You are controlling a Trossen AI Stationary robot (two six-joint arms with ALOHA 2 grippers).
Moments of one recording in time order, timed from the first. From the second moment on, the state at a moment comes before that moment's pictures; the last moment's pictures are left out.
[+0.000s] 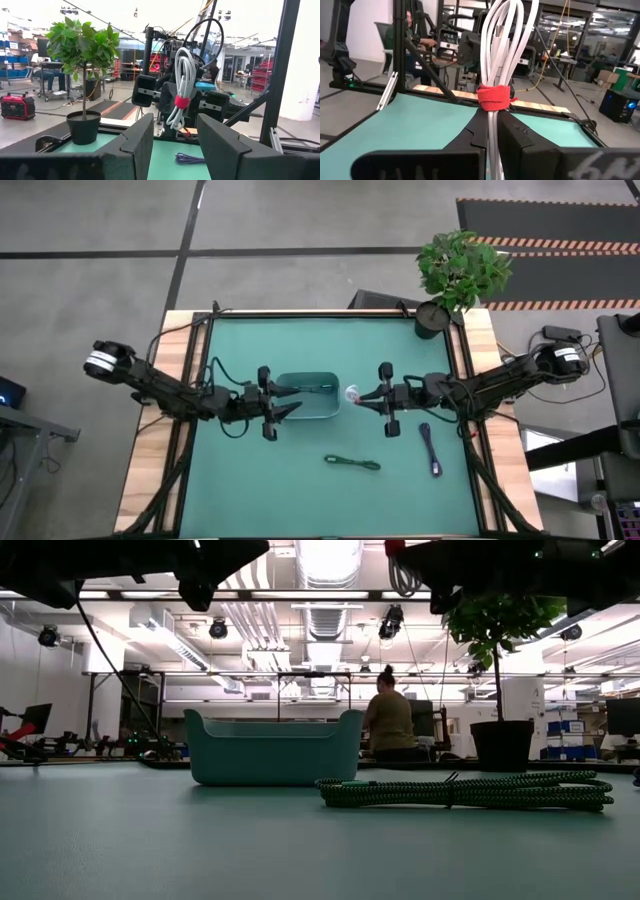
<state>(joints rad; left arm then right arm) -0.28 1.28 0.43 1.12 -0.42 0.01 0.12 1.25 0.42 0.90 0.03 -0.16</state>
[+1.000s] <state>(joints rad) -0.28 1.28 0.42 1.12 -0.42 0.01 0.12 1.25 0.40 0.95 0.03 -0.16</state>
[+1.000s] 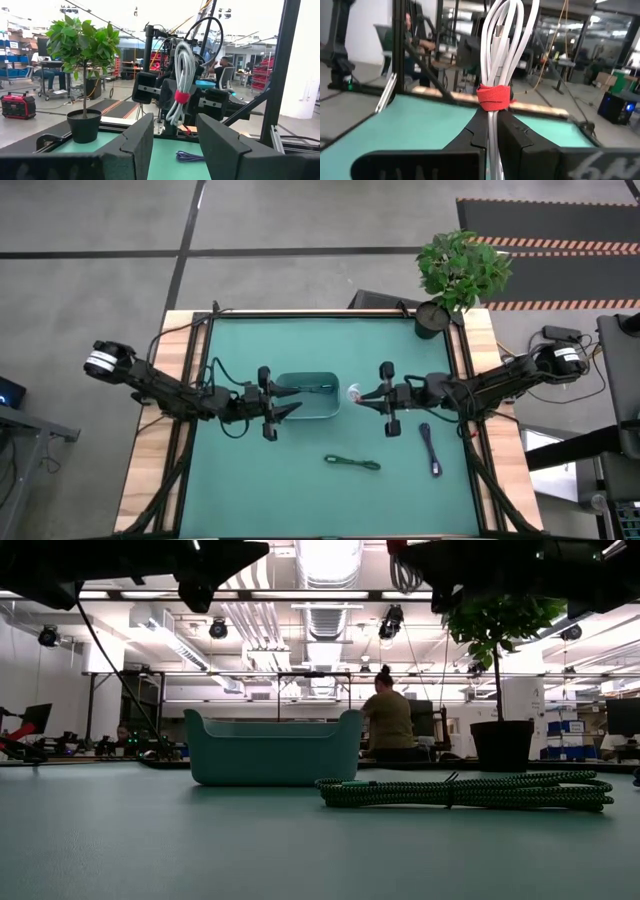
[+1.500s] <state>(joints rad) -0.28 1.28 0.42 1.12 -0.42 0.02 0.12 1.50 0.44 1.22 0.03 -0.11</state>
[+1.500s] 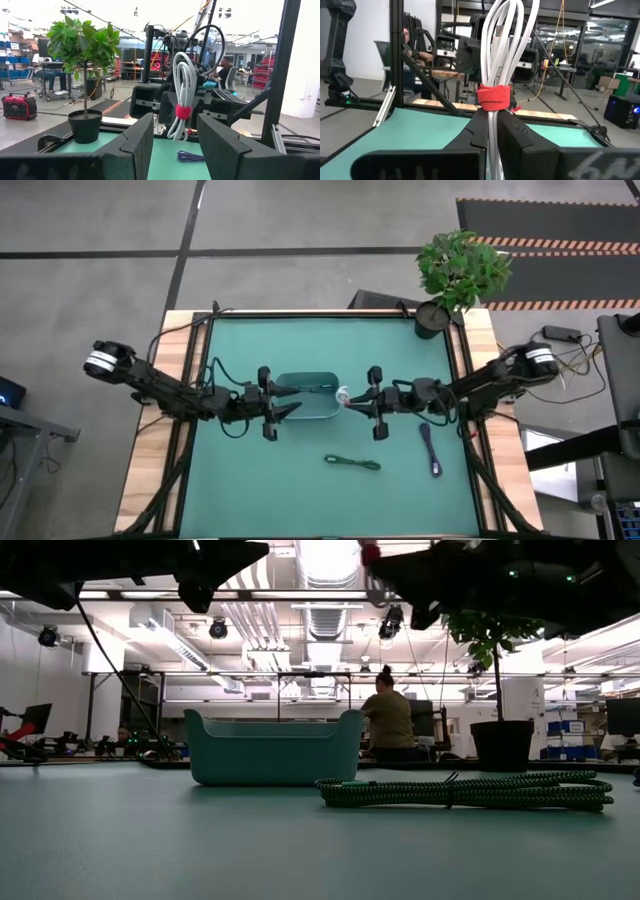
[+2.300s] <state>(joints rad) -0.28 1.04 0.37 1.10 -0.48 0.15 0.12 1.48 0.91 0.20 0.23 -0.14</state>
